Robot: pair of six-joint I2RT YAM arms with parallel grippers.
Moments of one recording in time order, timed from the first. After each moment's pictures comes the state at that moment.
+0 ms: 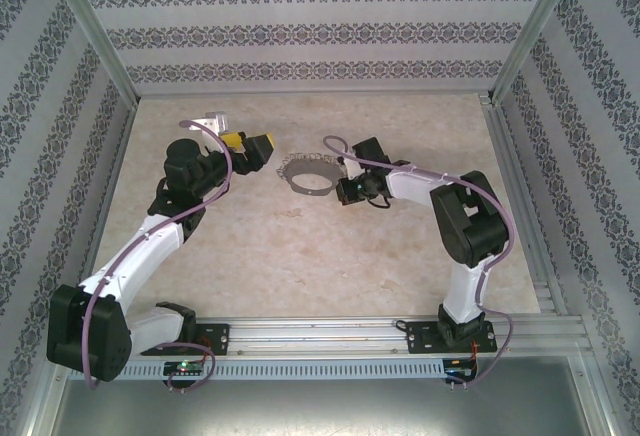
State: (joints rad) left arm -0.23 1.17 0.78 0.30 0.37 -0.53; right arm 0.44 1.89 1.12 -0.27 -0.32 0.18
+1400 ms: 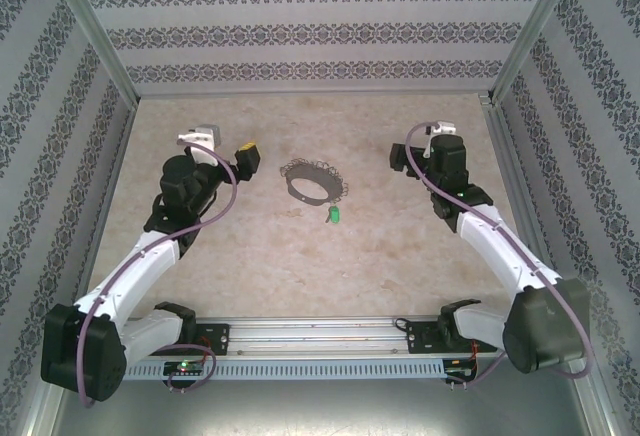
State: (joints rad) left arm -0.22 1.06 0.64 0.31 0.06 -0.18; right arm 0.20 1.21 0.80 -0.07 0.15 0.28
